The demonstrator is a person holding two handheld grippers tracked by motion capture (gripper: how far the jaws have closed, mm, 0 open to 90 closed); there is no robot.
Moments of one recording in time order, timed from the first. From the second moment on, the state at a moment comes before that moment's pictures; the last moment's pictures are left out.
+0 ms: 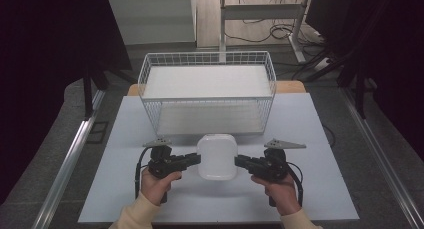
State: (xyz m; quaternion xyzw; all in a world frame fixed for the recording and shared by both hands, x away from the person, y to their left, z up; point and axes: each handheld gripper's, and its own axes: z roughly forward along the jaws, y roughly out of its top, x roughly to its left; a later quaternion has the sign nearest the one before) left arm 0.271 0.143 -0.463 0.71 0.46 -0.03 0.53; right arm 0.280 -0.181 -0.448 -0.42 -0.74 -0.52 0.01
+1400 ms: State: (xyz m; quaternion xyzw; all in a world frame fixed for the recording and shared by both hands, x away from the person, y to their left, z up) left arm 0.284 0.160 -0.386 0.71 0.44 0.01 0.55; right arm 0.297 -0.167 -0.375 -0.37 -0.74 -0.56 -0.02
